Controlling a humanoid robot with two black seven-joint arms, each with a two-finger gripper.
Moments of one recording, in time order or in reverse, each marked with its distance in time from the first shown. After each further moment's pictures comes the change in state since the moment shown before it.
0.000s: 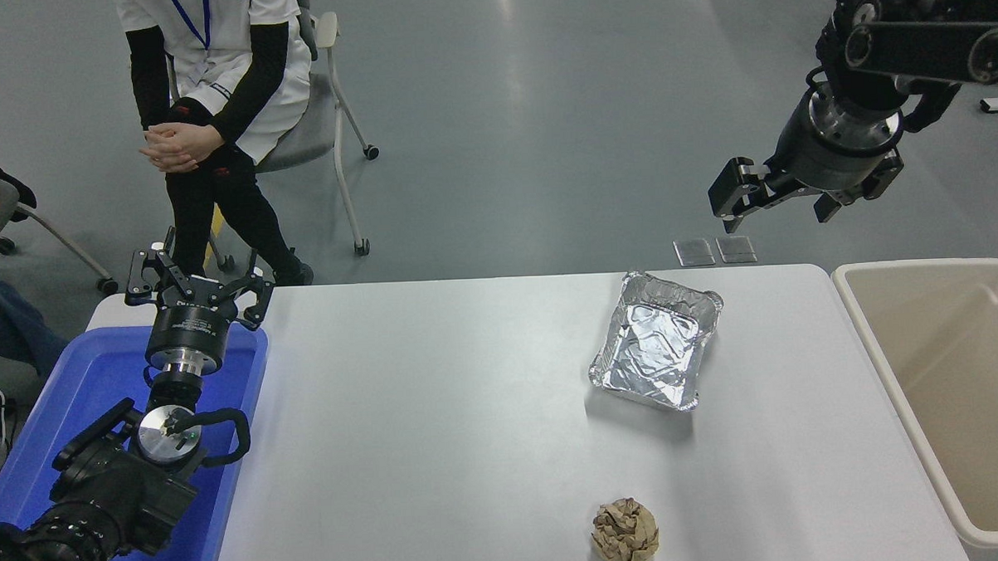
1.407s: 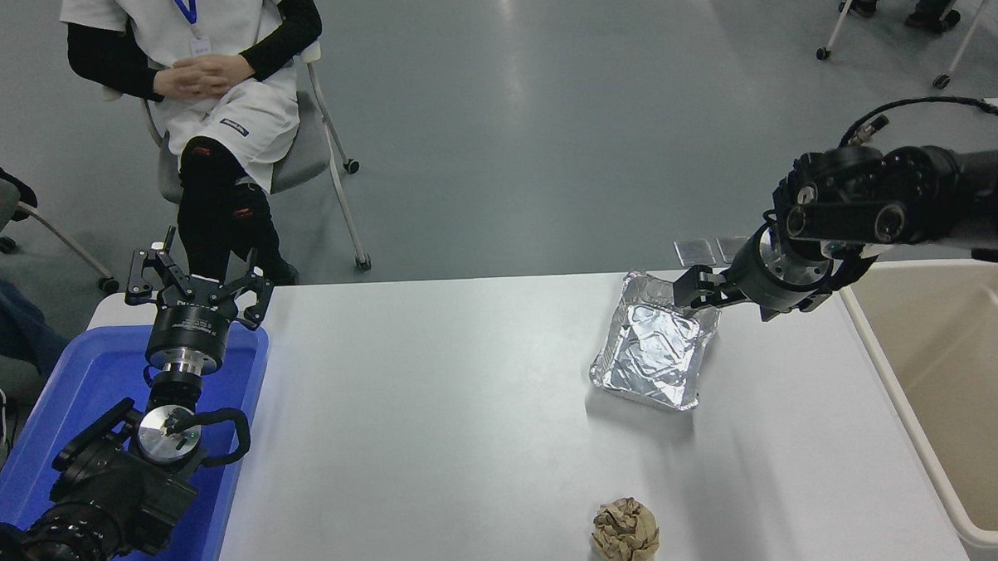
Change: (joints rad) left arm 0.000 0.000 0.000 0.000 0.000 0.000 0.000; right arm -0.415 0.002 0.155 -0.010 -0.005 -0.446 -0.003
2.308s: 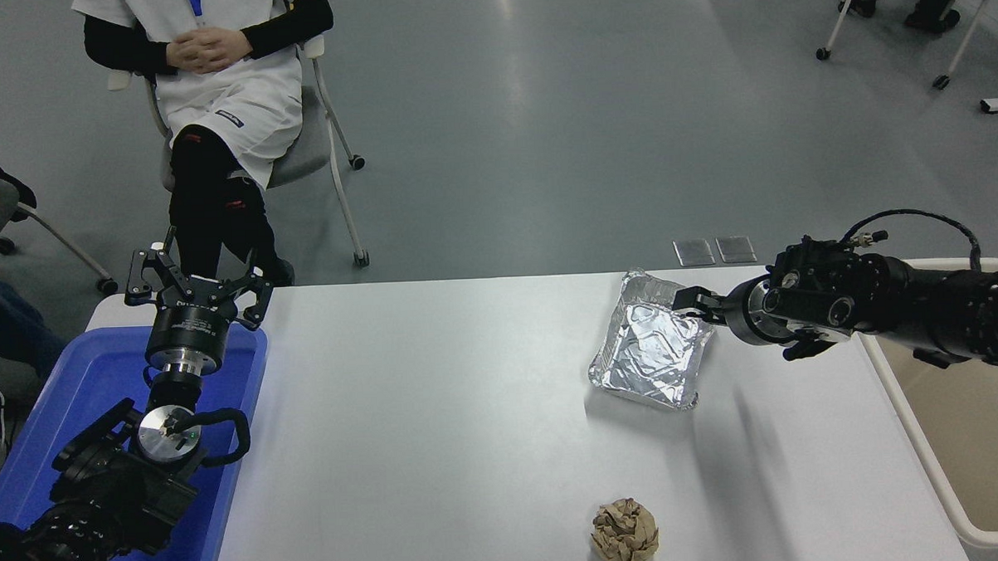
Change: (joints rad) left arm 0.000 0.000 0.000 0.000 0.000 0.000 0.000; right arm -0.375 0.065 0.198 -0.318 0.000 -0.215 -0.004
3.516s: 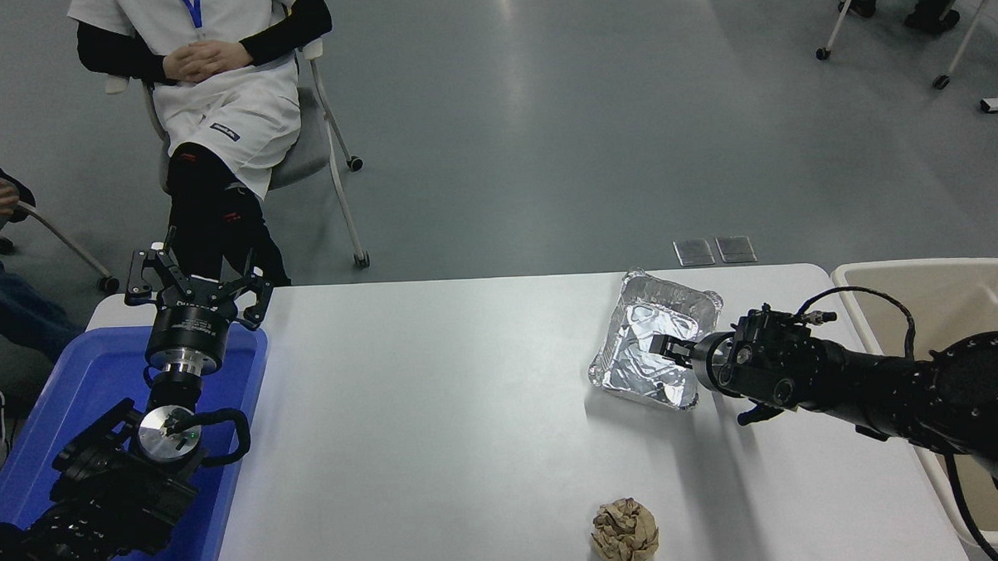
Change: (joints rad) left arm 0.000 0.000 0.000 0.000 0.000 -0.001 0.000; right arm -0.208 0.116 0.112 -0.158 -0.138 -0.143 -0.001
